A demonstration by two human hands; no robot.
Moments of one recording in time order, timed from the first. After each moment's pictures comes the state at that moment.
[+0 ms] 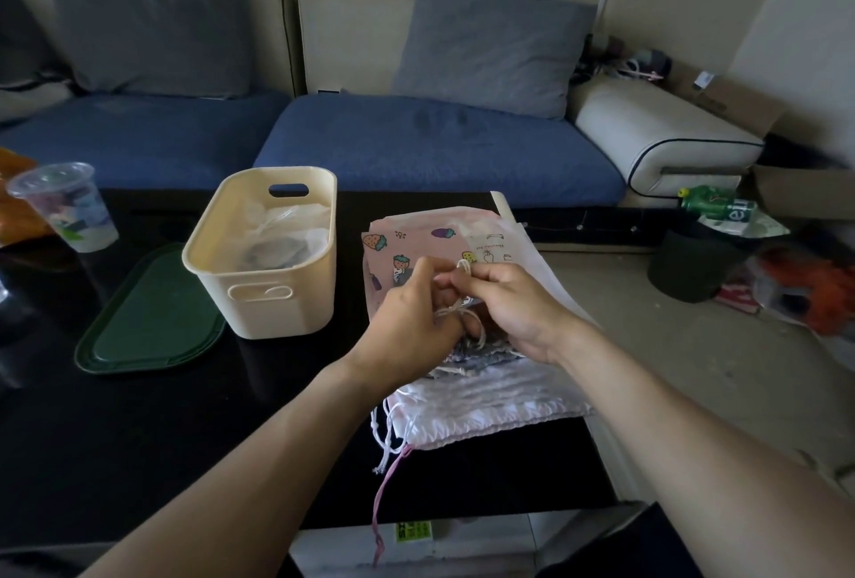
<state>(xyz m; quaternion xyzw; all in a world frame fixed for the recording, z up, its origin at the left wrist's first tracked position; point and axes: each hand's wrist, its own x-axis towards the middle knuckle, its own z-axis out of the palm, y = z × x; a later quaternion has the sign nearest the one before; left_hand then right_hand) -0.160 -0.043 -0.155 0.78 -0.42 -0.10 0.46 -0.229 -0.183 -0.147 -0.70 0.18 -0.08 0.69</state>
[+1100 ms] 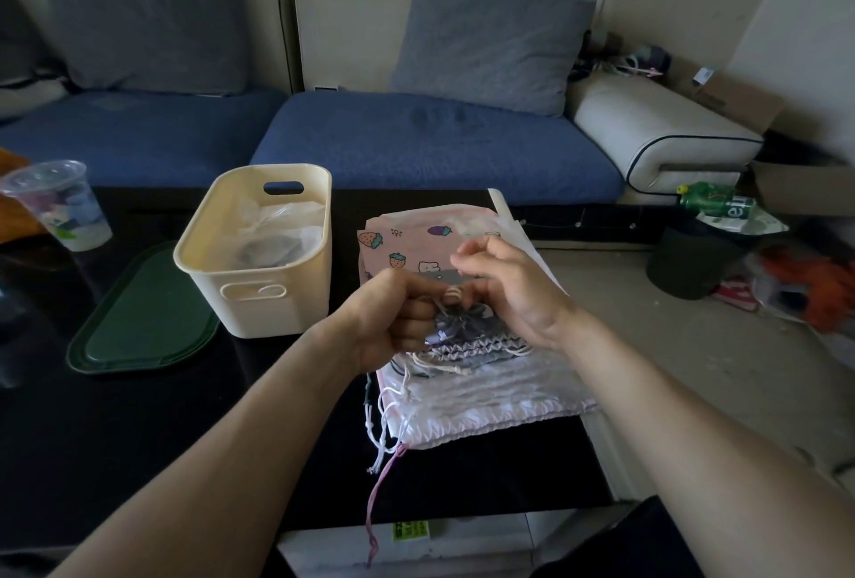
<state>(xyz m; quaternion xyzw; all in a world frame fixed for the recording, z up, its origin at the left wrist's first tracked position) -0.138 -0.049 -0.140 0.60 -0.19 -0.50 0.60 -0.231 -0.191 -0.134 -0.67 0.13 -0.09 0.73</state>
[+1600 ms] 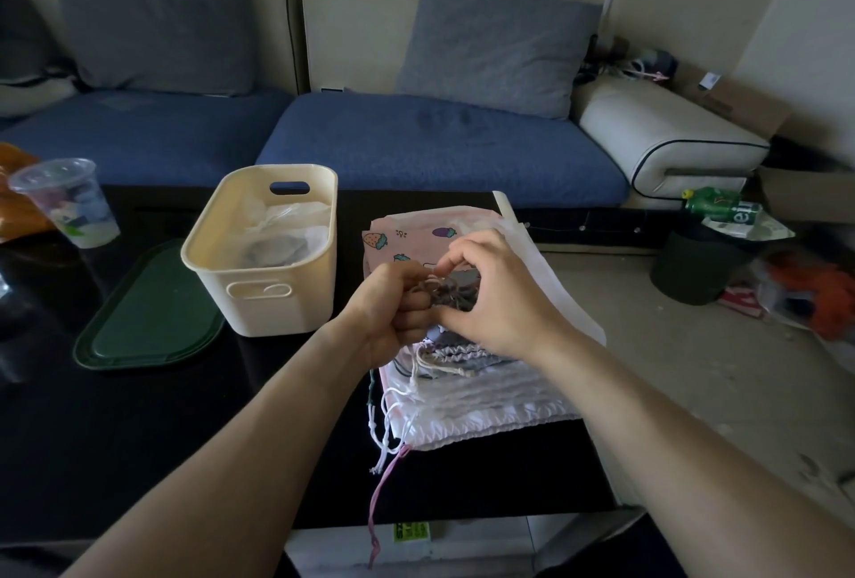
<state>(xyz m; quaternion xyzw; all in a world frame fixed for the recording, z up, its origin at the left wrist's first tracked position) -0.127 -0.057 -0.155 0.56 -0.09 -0.46 0.68 -0.228 -0.177 -0.144 -0.92 0.07 -0.23 0.32</state>
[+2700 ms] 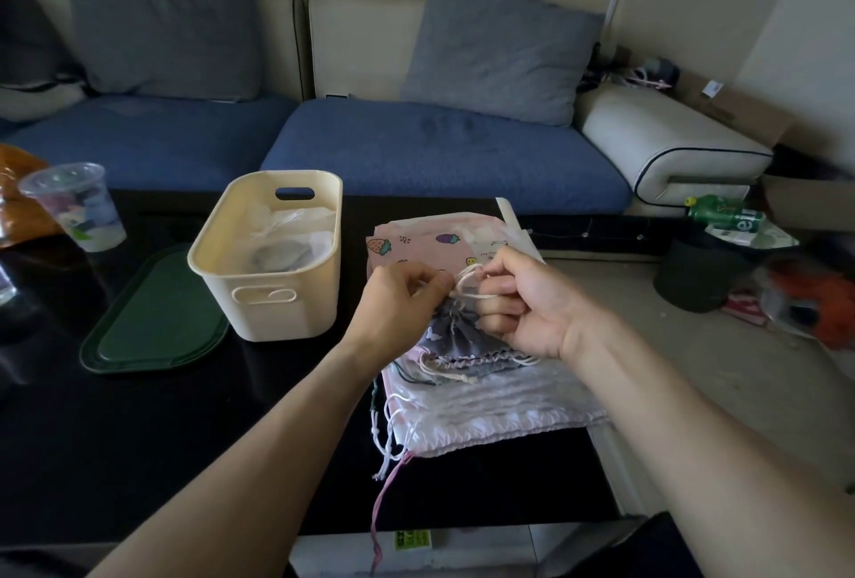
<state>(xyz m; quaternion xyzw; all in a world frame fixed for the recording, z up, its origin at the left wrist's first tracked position) -0.134 -0.053 -0.156 0.78 -0.31 -0.09 0.54 -0.226 -0.197 -0.126 -0.47 0.23 0.00 0.85</state>
